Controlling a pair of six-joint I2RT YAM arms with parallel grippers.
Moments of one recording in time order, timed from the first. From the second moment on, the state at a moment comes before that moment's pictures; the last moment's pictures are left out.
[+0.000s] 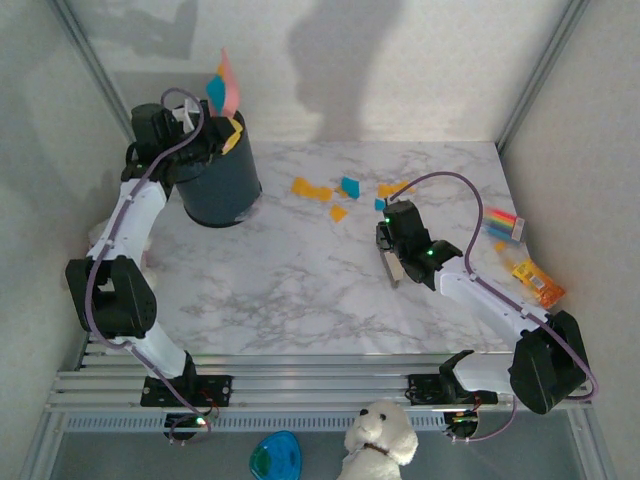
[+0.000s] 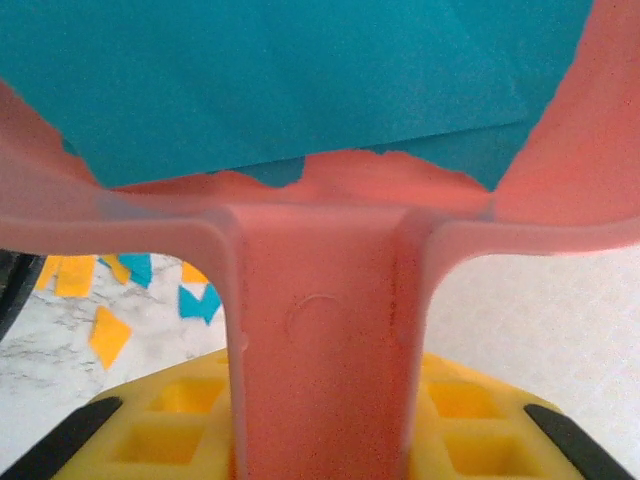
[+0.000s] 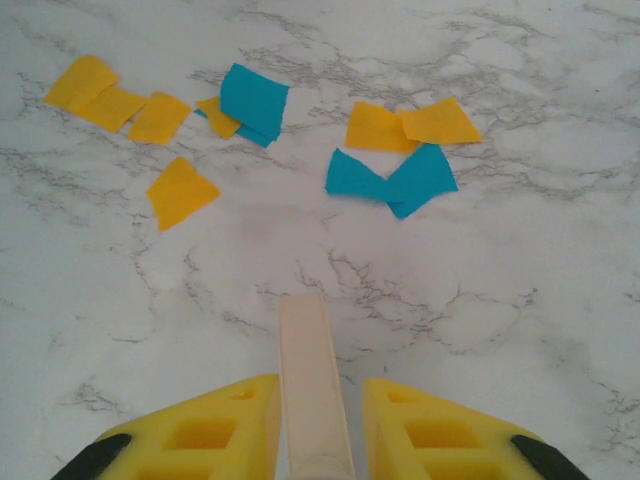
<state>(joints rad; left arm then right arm) 0.06 1.68 1.50 -0.09 0.89 -1.01 0.58 1.26 0.88 -0.32 0.36 0.25</state>
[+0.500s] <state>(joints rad) 0.08 1.68 1.37 0.22 0.89 -1.33 0.58 1.26 0.88 -0.33 0.36 0.26</state>
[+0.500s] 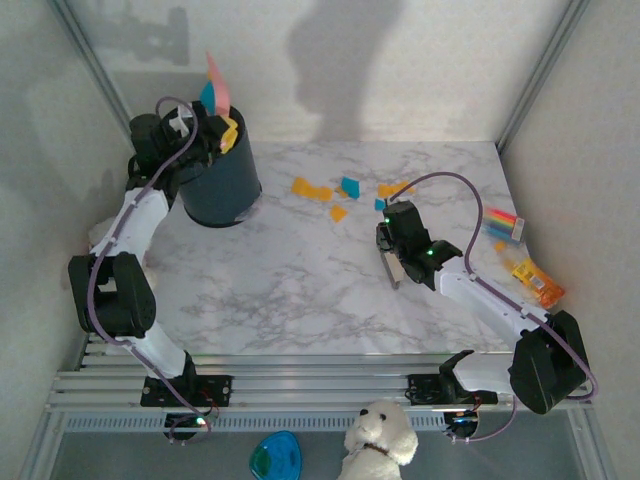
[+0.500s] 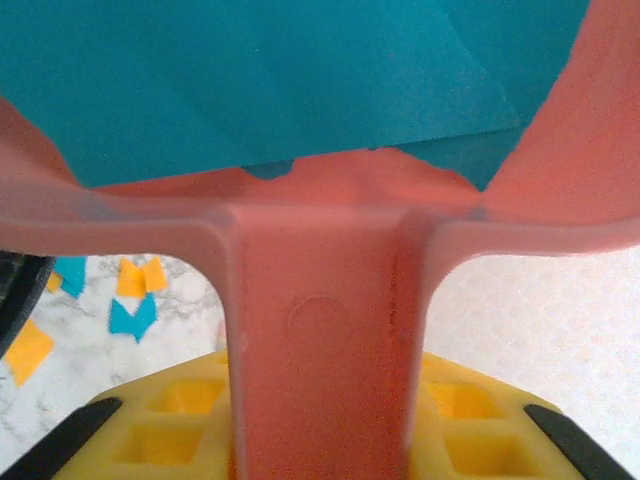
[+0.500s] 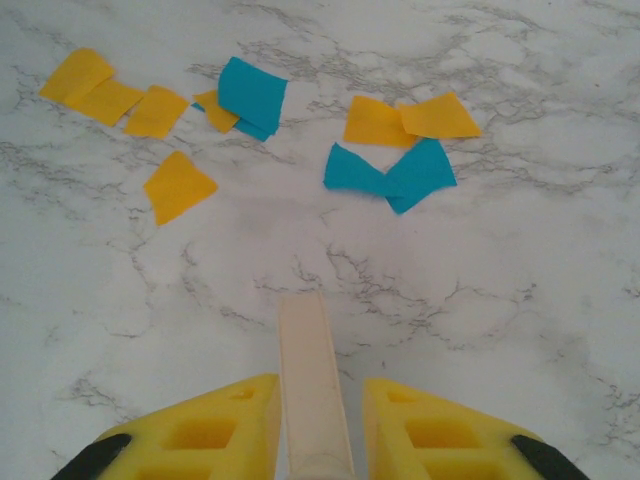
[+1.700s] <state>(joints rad) 0.08 1.67 1.13 0.91 0.80 -1.96 0.58 1.27 0.88 -0.33 0.36 0.26</state>
